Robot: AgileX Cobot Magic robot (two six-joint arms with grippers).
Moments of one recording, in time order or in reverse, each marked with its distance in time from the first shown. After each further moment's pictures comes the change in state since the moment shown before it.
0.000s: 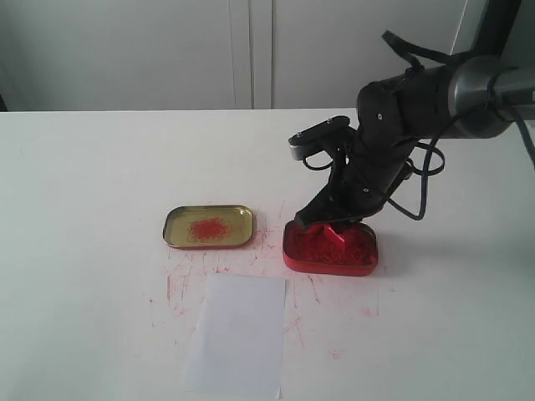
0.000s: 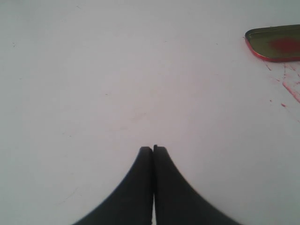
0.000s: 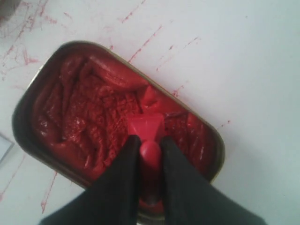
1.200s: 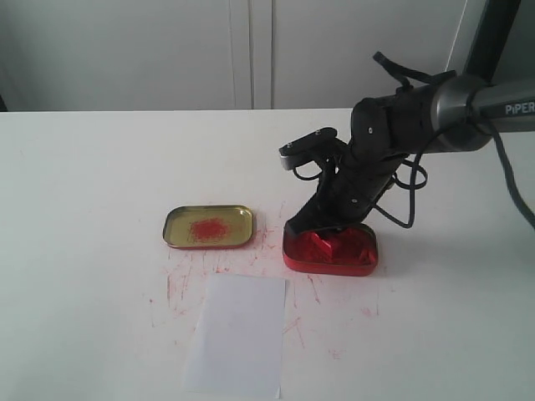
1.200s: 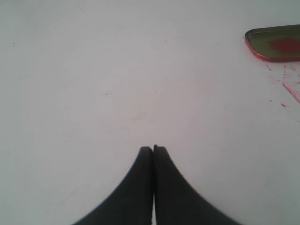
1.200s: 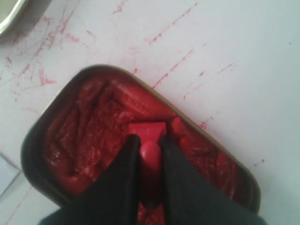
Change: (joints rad) left arm 0.000 0.000 0.000 0.000 0.000 0.000; right arm 0.000 0.093 0.011 0.084 -0.077 -0.109
